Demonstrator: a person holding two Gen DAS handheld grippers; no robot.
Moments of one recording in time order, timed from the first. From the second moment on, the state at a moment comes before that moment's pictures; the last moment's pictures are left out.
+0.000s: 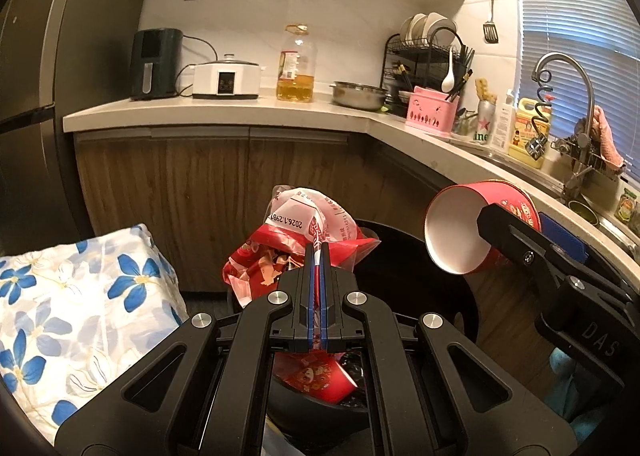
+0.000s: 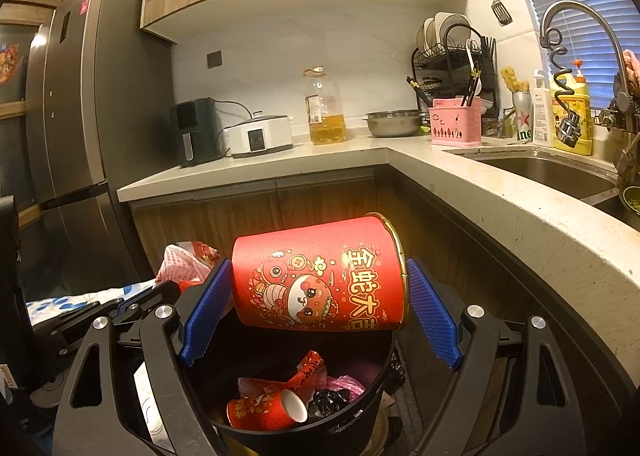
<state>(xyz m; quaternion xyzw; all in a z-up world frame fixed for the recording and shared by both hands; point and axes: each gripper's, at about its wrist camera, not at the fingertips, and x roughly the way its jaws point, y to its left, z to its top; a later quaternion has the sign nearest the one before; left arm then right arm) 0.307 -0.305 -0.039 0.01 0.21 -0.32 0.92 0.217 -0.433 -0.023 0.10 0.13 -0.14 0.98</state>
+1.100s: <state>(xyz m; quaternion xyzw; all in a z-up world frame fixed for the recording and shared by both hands) 0.286 -0.183 -0.034 -0.03 0.23 -0.14 0.96 0.239 -0.414 -0.031 0.11 0.15 -0.12 0.97</state>
